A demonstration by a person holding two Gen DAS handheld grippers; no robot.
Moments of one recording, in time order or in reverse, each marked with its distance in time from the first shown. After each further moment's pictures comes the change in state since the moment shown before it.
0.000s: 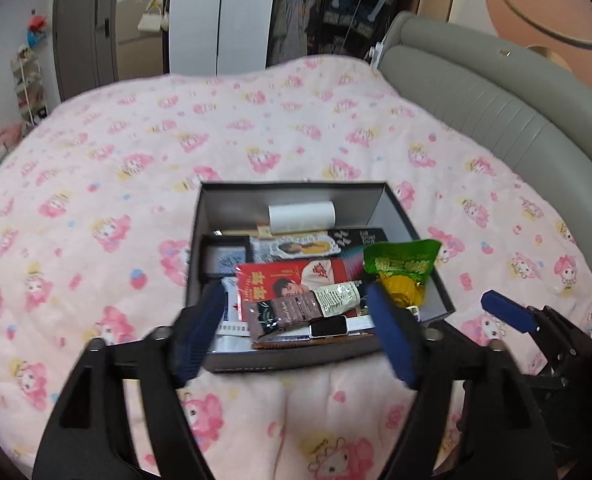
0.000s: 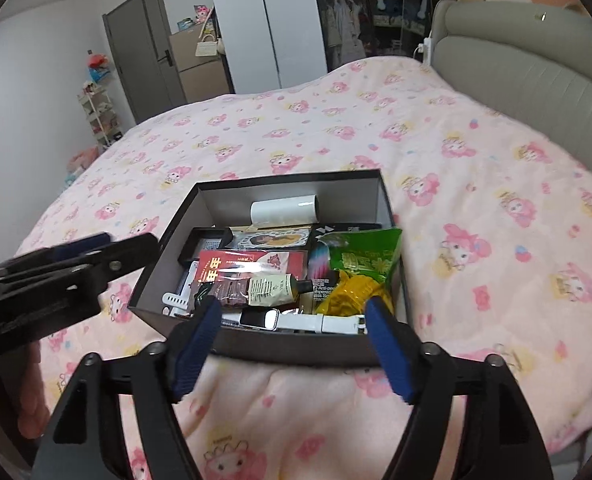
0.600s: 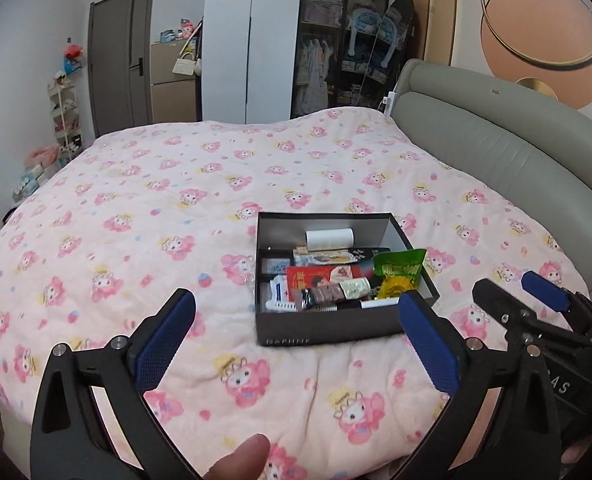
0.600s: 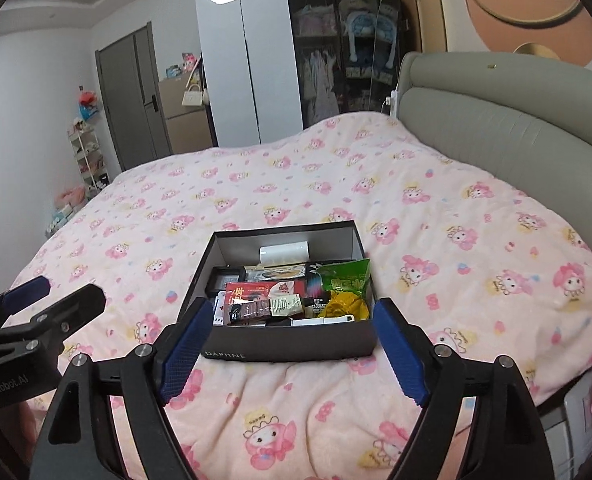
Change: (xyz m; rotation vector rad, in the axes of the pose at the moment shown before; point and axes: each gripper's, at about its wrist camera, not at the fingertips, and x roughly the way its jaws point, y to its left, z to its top) left arm -0.131 0.016 -0.049 -0.022 -0.141 0.088; right arm -0.122 0.042 -0.022 0.035 -0.181 -0.083
